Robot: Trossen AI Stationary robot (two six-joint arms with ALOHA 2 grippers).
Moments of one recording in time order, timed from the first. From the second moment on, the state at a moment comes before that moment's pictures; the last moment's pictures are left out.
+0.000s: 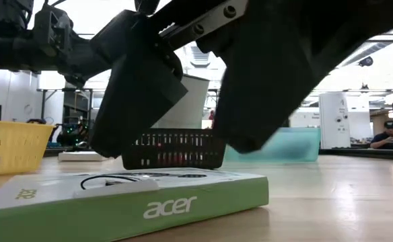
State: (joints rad) left arm -0.08 0.72 0.03 0.79 -0.29 -0.04; right arm 0.46 2.30 1.79 -0.50 -0.26 -0.24
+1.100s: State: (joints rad) left arm -0.08 0.73 0.03 0.80 -0.29 -0.04; right arm 0.44 2.34 1.76 -0.46 -0.27 -0.27
